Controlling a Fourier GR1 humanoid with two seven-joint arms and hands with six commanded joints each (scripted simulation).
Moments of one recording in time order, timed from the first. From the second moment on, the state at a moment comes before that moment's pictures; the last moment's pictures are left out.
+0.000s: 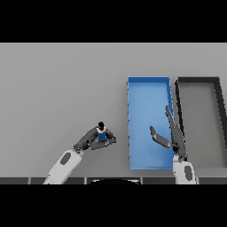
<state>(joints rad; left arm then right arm) -0.15 0.18 -0.55 -1.35 0.09 -0.14 -0.15 0.14 -0.14 0.08 -1.72 0.16 0.05 -0.11</state>
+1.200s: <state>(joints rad) -0.22 0.10 -0.54 -1.61 0.03 -0.17 -0.06 0.13 -0.15 0.07 -1.71 0.20 0.02 -0.11</state>
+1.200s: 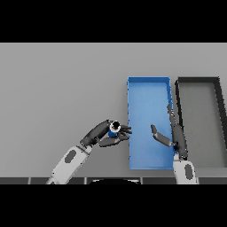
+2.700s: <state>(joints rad) -0.22 0.01 -0.46 -1.59 -0.03 -0.31 -0.03 -0.42 -0.28 0.32 -1.93 -0.34 0.51 0.33</state>
